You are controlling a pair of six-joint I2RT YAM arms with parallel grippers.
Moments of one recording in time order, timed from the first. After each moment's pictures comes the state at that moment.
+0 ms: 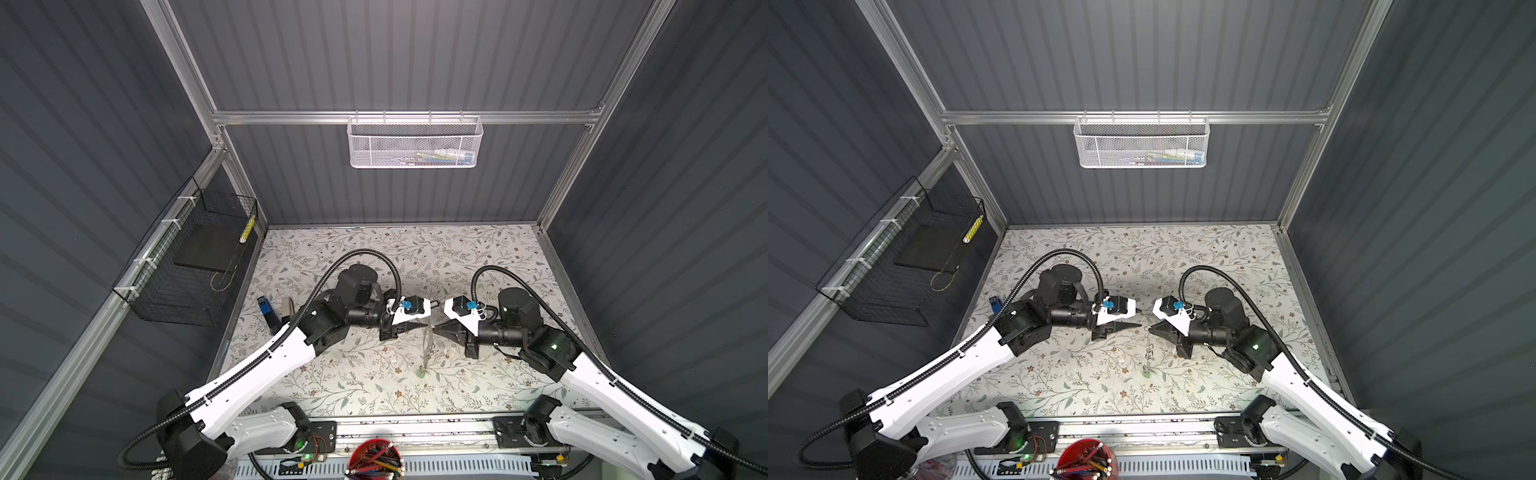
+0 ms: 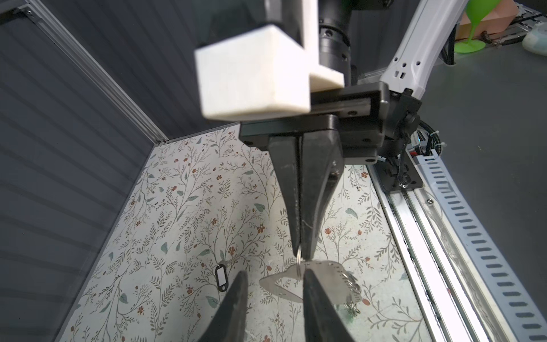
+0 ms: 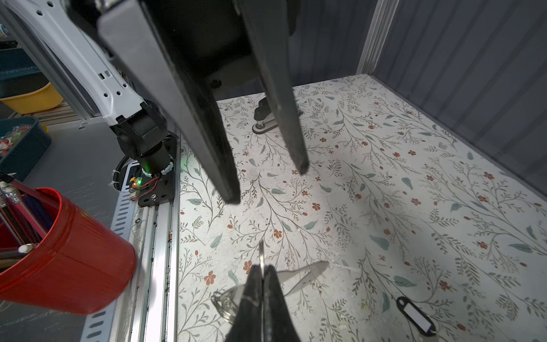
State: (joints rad) left arm -0.85 1.17 1.09 -0.44 0.58 0.65; right arm 0.67 0.87 0.74 -0.30 -0.61 -0.25
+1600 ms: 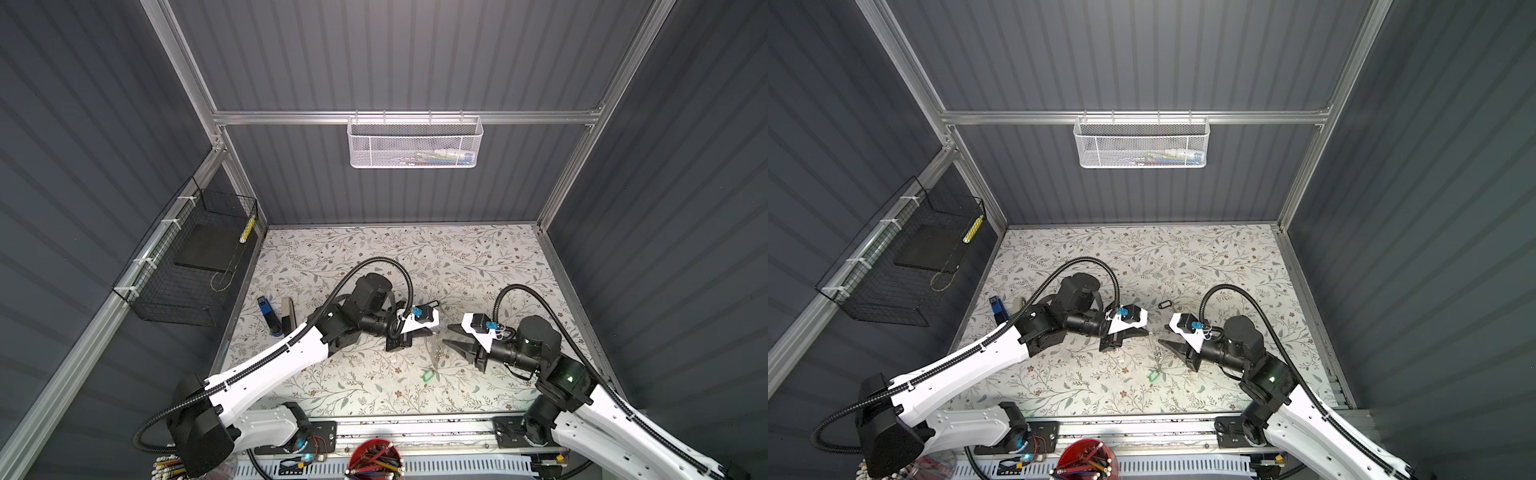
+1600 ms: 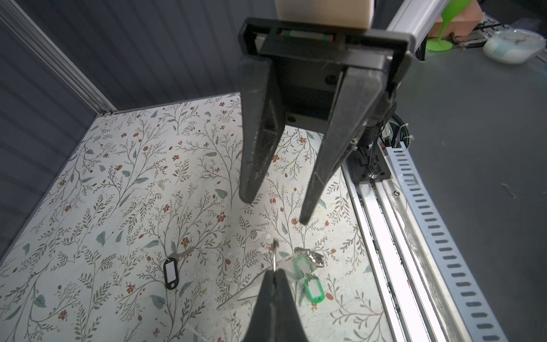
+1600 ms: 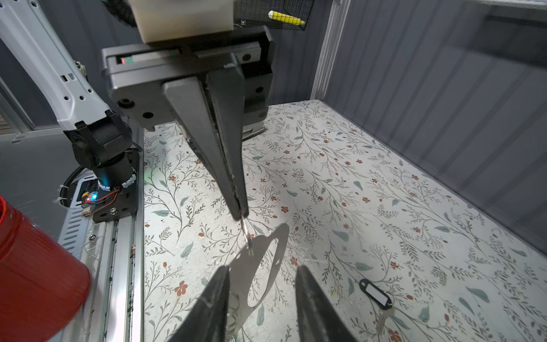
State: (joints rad) left arm -0.86 1.23 1.02 -0.38 0.63 0.55; right arm 0.72 0.57 0.48 -0.15 -0.40 -0.19
